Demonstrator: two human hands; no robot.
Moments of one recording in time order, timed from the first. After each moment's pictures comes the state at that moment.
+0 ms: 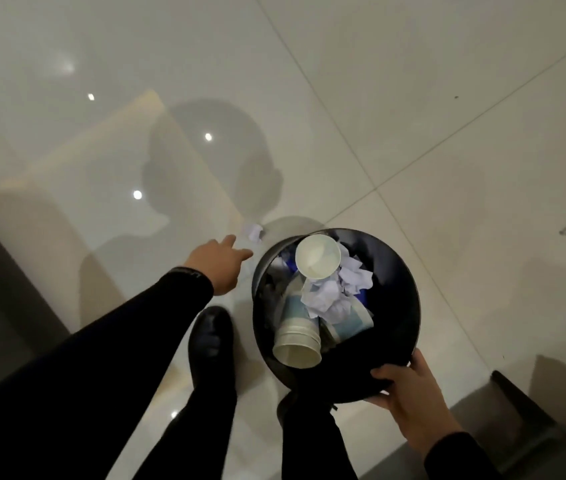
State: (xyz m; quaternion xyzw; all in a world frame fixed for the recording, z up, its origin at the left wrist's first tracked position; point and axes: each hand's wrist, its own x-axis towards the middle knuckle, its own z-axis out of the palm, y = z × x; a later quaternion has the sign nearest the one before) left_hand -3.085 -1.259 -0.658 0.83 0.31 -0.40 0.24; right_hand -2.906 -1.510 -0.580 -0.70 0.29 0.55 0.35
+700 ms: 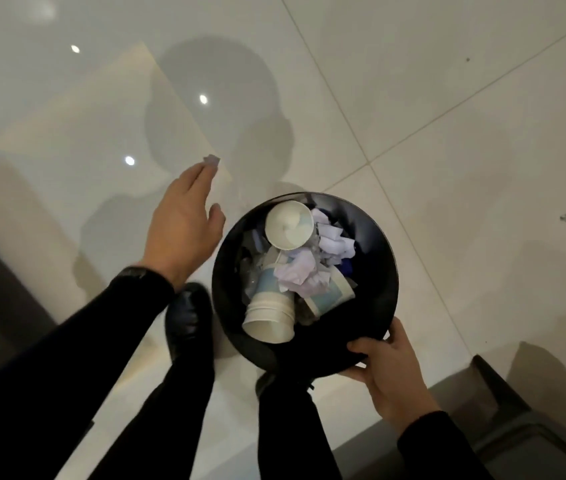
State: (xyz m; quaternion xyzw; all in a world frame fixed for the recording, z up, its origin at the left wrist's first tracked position) left_hand -3.060 -1.265 -0.633 0.77 0.54 0.01 0.33; right_hand -2.888 -1.491 -0.582 -0.70 0.25 0.57 0.35
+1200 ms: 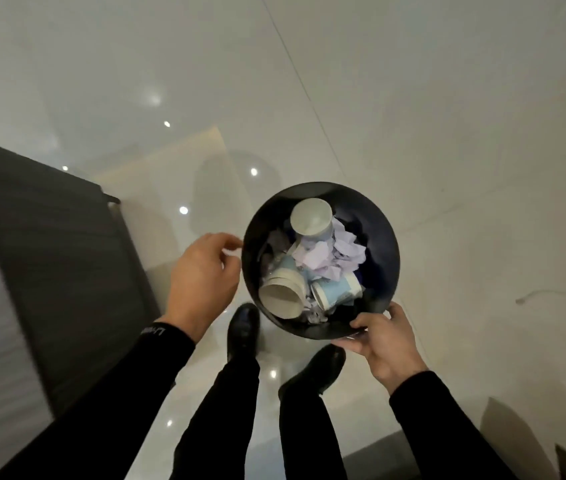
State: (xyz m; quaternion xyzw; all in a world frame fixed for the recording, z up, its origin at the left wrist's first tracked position) left_hand -3.128 -1.265 -0.329 0.65 0.68 0.08 0.33; right_hand -2.925 -1.376 -0.347 -0.70 0.15 0.57 0.39
